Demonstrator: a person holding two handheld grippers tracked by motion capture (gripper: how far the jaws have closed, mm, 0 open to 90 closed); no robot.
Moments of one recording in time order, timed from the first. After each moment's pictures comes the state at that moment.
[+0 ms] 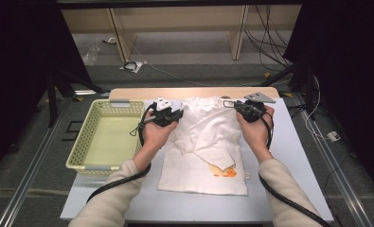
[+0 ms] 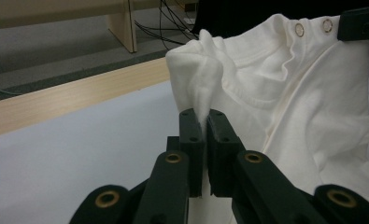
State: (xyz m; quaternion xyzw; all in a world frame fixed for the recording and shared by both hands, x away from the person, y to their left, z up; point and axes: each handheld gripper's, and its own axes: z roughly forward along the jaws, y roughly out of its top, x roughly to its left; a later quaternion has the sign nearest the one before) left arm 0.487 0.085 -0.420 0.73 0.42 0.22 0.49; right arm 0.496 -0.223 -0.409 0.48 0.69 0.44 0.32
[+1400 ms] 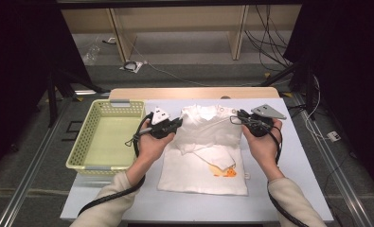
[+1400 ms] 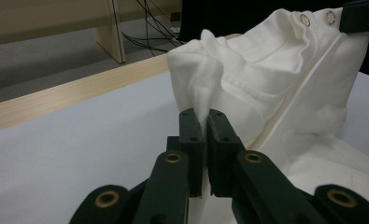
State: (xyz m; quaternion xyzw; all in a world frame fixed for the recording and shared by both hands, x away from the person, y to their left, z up) left arm 0.451 0.093 -0.428 0.74 0.38 0.22 0.51; right arm 0.447 -0.234 -0.412 0.44 0.69 0.47 0.32
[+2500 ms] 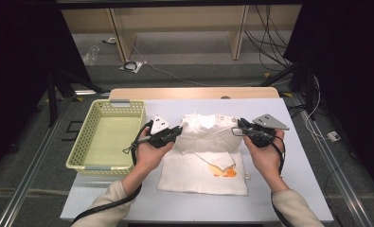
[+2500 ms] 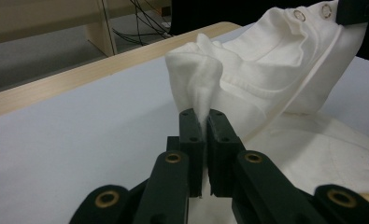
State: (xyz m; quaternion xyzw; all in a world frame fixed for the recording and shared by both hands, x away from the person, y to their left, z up) left arm 0.429 0.096 -0.437 0.76 0.36 0.22 0.50; right arm 0.421 -0.237 -0.421 0.43 0.70 0.47 0.31
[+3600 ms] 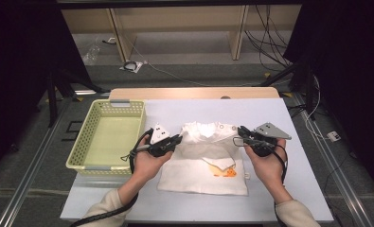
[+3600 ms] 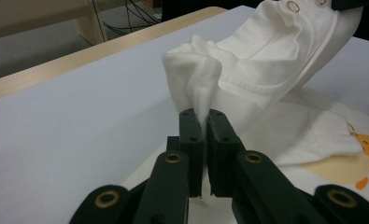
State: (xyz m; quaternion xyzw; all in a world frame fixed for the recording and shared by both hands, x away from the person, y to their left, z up) left arm 0.406 0.098 -0.446 0.77 0.34 0.21 0.49; right arm 0.398 -0.238 -0.429 0.42 0.71 0.48 0.30
